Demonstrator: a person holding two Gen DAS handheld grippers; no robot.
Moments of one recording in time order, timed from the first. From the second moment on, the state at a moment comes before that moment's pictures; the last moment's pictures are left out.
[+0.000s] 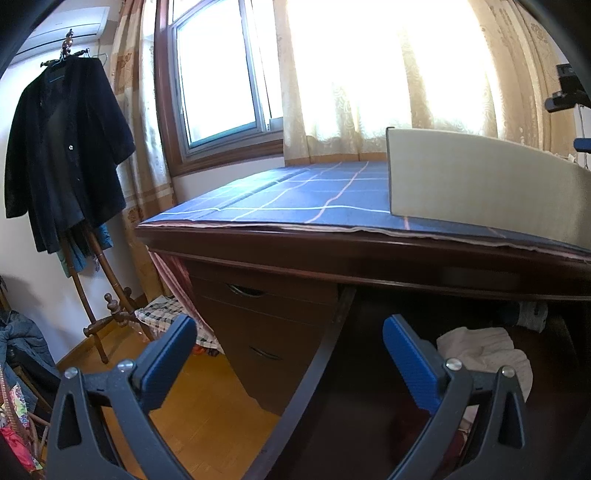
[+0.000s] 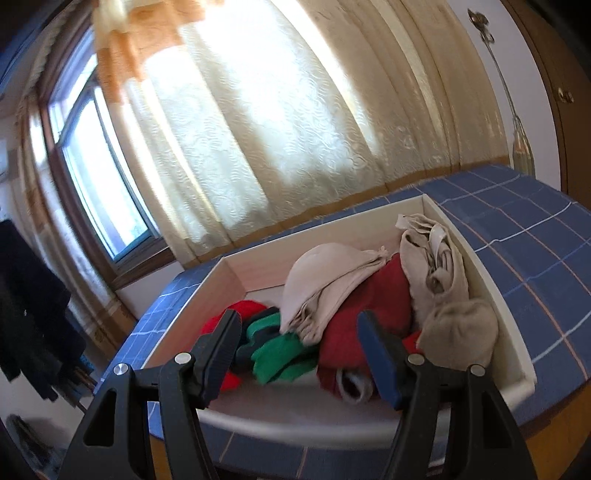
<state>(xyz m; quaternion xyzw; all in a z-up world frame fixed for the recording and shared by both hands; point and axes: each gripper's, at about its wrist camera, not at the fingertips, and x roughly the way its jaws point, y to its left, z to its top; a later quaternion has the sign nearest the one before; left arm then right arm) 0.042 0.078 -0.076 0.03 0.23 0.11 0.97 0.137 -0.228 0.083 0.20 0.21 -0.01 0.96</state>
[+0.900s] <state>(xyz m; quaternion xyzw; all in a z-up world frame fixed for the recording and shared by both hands) 0.042 0.077 -0.076 0.04 0.23 0.11 0.97 0.036 -0.175 0.012 0.10 0.22 0.03 0.97</state>
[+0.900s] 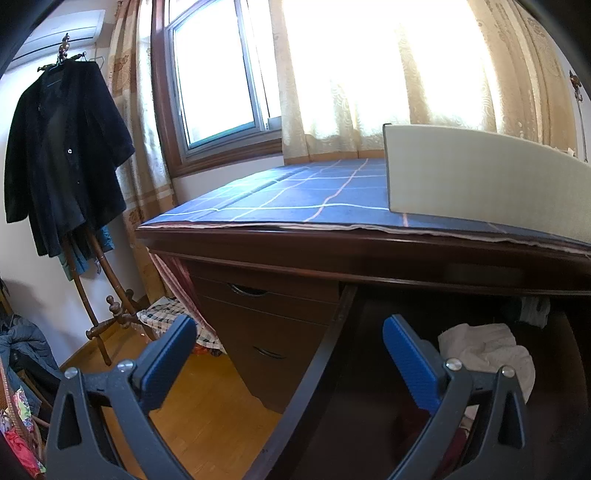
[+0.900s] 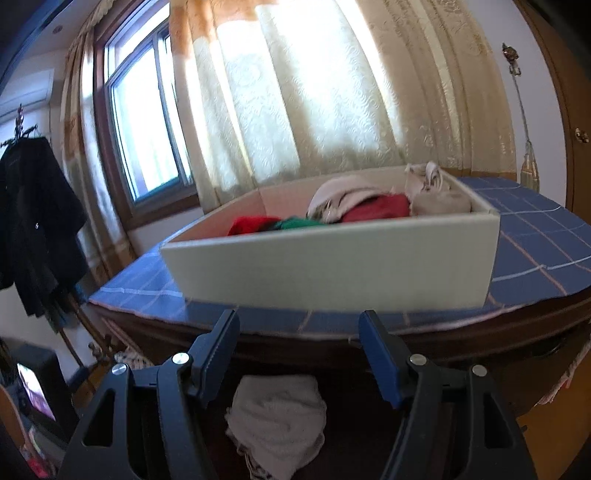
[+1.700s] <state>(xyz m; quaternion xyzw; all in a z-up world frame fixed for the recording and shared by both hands) 0.038 0.086 -0.076 0.01 0.23 0.11 0.97 0.041 -0.122 -0.059 0.04 0.39 0.13 0.91</state>
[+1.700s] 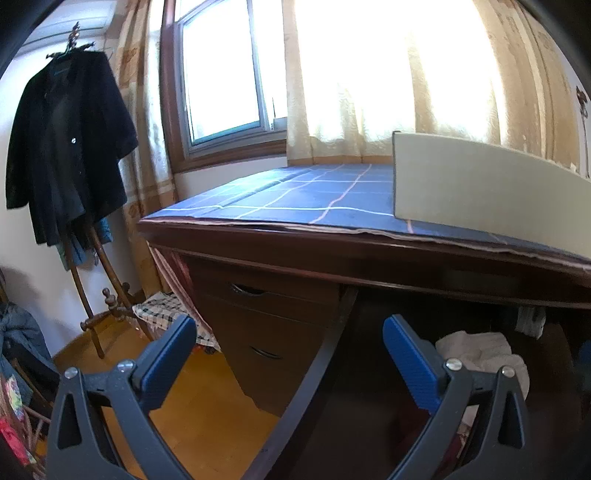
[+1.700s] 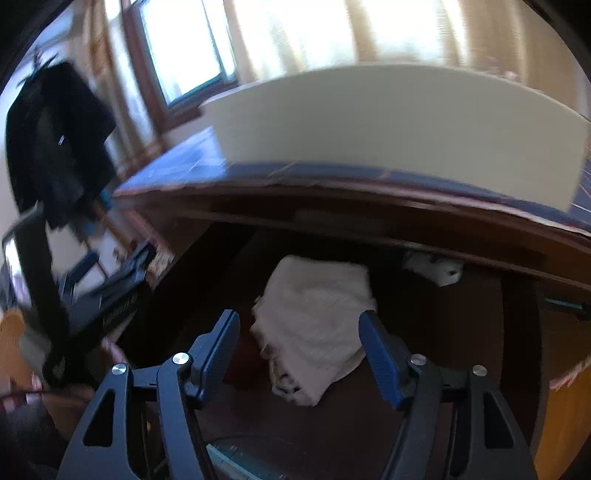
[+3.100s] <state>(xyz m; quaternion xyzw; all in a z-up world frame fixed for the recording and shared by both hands) 0.044 0.101 -0.077 -0.04 0.23 0.13 0.96 0.148 -0.032 -0.173 0.04 0.66 0.32 0.67</state>
